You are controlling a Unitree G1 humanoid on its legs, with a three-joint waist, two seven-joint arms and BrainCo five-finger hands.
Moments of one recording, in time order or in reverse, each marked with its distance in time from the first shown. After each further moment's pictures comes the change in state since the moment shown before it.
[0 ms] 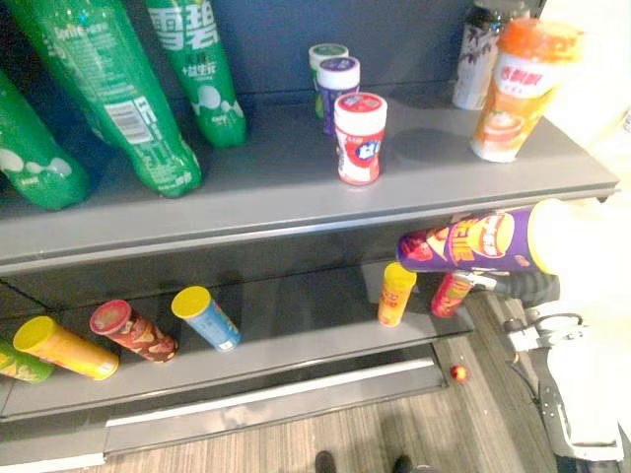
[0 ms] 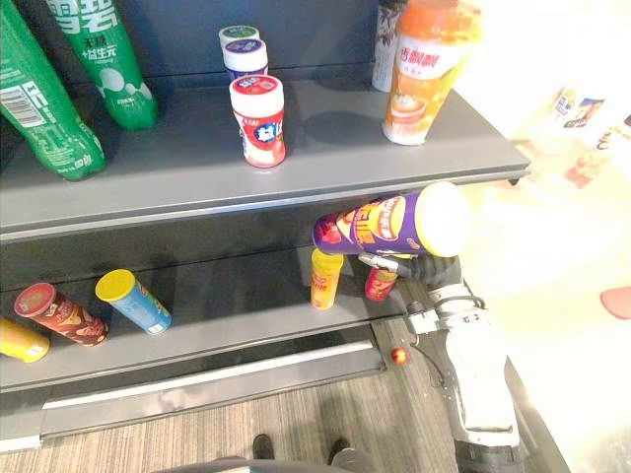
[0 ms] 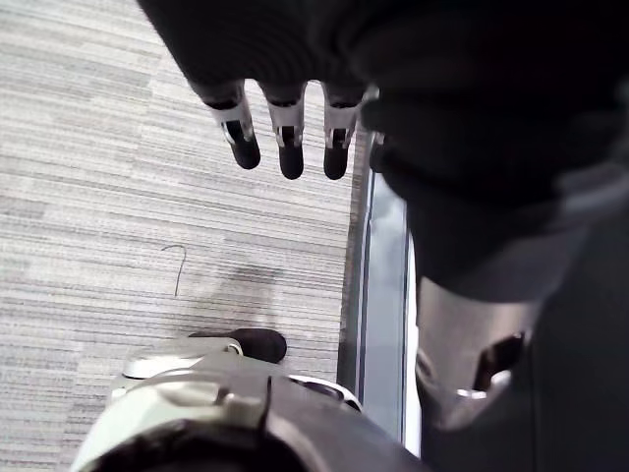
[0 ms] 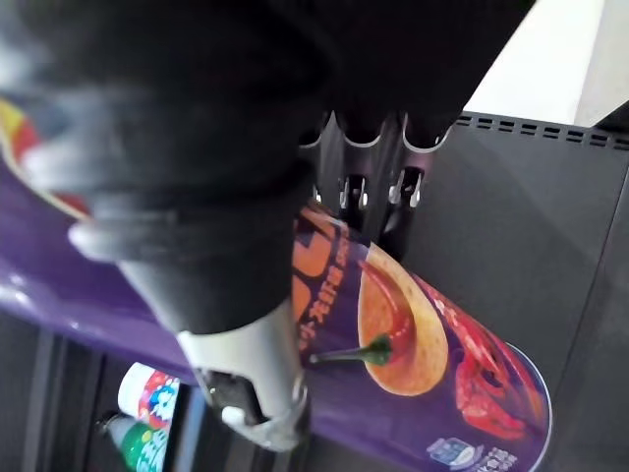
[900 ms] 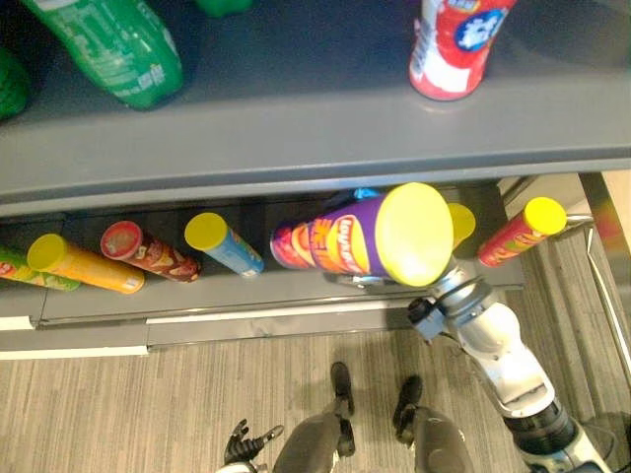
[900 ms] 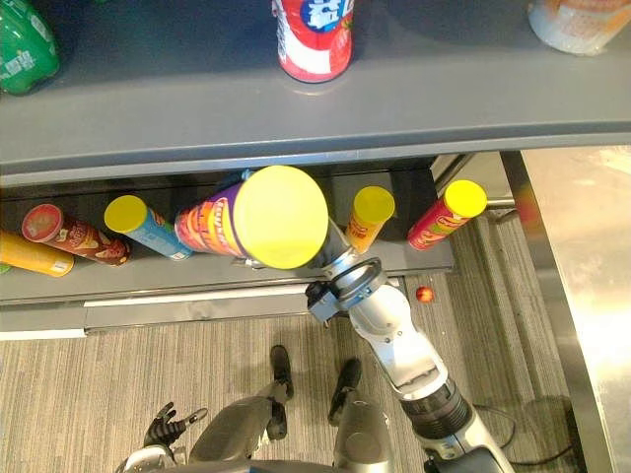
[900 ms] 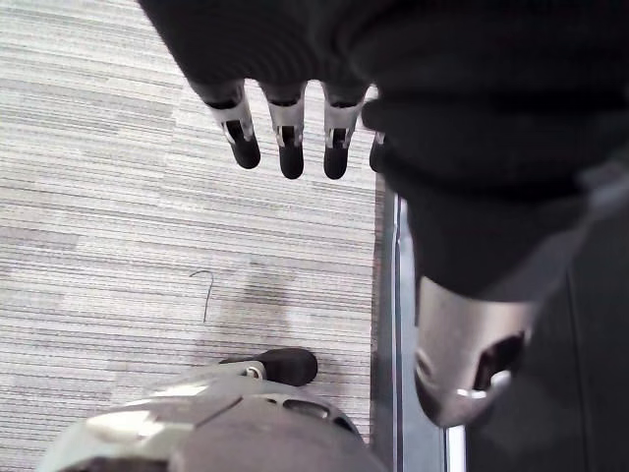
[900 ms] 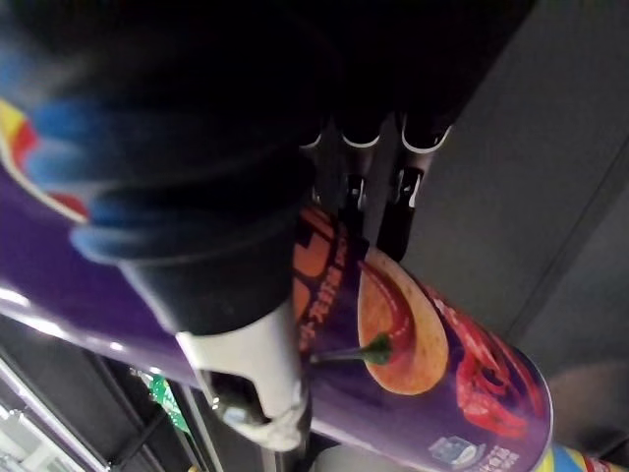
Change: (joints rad) left arm -0.116 0.047 -0.126 -0.046 -0.059 -0.092 0.012; right arm -0.368 -0.001 0.500 -0.022 -0.198 -0.004 -0.095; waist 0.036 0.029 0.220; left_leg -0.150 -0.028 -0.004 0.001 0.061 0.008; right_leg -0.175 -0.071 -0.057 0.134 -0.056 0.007
